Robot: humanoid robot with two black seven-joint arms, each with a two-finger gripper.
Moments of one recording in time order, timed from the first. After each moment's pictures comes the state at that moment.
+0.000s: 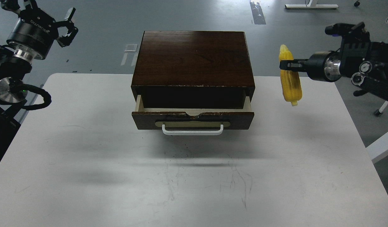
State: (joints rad) left arm -0.94 0.58 -0.52 -0.68 -0.19 -0.49 -0.49; right arm 1.43 -0.63 -0.15 1.00 -1.08 0.28 0.07
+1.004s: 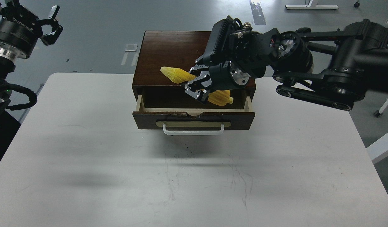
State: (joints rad) left arm -0.93 0.65 -0.52 -0.68 -0.19 -0.49 -0.49; right arm 1.60 -0.35 -0.19 1.29 -1.86 0.25 0.23
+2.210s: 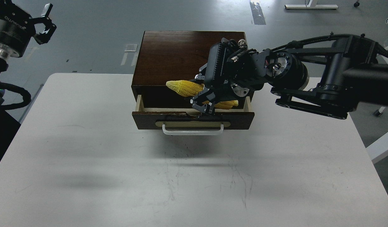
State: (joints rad) left arm -0.93 0.67 -0.52 -0.68 -0.19 -0.49 -0.49; right arm 1.55 -0.33 -0.19 1.29 -1.97 0.23 0.23
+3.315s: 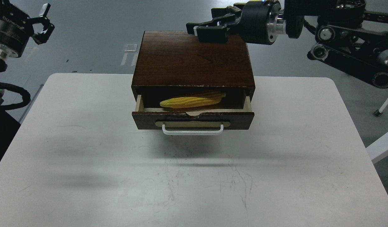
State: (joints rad) left arm -0.93 0.66 -0.52 -0.66 -0.20 -0.49 -0.49; right arm 1.50 -0.56 0.12 1.23 -1.20 0.22 0.22
